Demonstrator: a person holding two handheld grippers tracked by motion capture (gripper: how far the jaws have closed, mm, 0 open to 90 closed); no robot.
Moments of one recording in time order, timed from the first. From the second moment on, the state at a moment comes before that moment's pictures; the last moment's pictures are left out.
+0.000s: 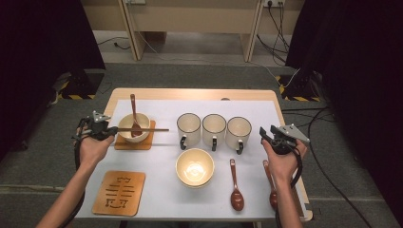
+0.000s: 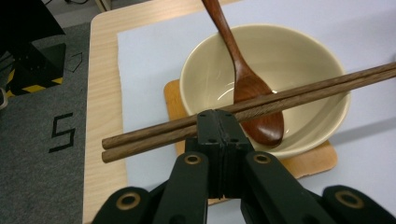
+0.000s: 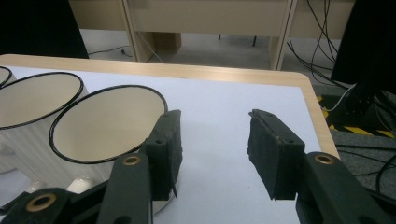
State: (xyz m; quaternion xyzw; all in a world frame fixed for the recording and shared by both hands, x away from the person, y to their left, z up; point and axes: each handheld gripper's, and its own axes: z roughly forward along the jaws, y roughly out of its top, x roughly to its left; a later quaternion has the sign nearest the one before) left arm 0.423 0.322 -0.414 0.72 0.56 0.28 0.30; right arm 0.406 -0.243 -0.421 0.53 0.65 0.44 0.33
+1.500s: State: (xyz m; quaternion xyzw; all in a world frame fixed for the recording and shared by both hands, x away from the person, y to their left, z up) left arm 0.433 0.296 -0.406 0.70 0.55 0.27 0.36; right arm 0.407 -0.246 -0.425 0.53 0.65 0.44 0.32
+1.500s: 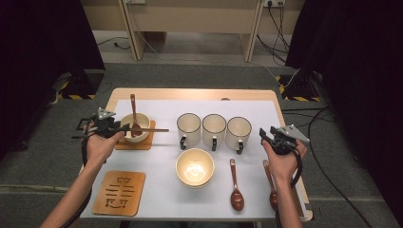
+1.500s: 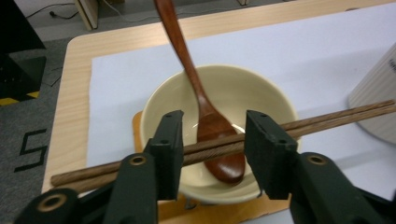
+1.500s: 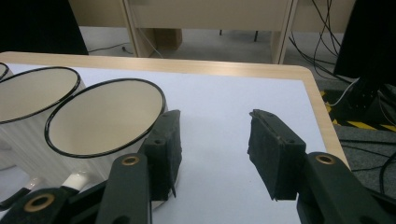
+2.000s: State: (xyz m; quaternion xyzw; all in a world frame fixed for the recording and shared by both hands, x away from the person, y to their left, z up) left arm 0.445 0.259 -0.399 0.71 0.53 0.26 0.39; right arm 0.404 -0.253 -0.424 0.54 0.64 0.44 0.33
